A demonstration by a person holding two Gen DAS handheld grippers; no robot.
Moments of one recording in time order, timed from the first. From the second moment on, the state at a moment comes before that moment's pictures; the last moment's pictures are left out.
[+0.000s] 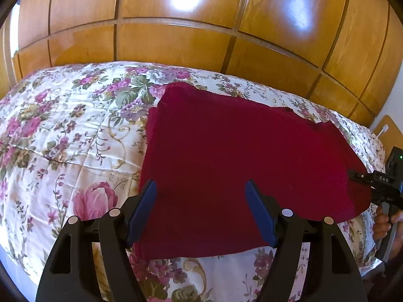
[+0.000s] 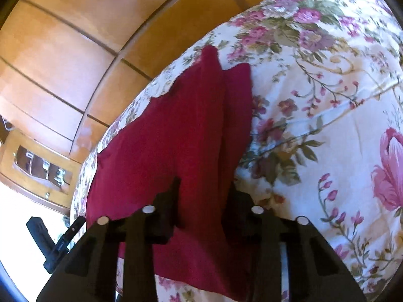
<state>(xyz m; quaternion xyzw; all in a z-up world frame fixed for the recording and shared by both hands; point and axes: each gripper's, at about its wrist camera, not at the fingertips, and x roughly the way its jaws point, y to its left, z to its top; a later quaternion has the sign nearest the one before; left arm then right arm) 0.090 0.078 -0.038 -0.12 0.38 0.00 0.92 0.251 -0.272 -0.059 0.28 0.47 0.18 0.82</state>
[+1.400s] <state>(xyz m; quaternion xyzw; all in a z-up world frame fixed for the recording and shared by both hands) 0.082 0.203 -0.047 -0.36 0.36 -0.10 0.85 0.226 0.063 -0.004 0.05 0.48 0.40 0.78</state>
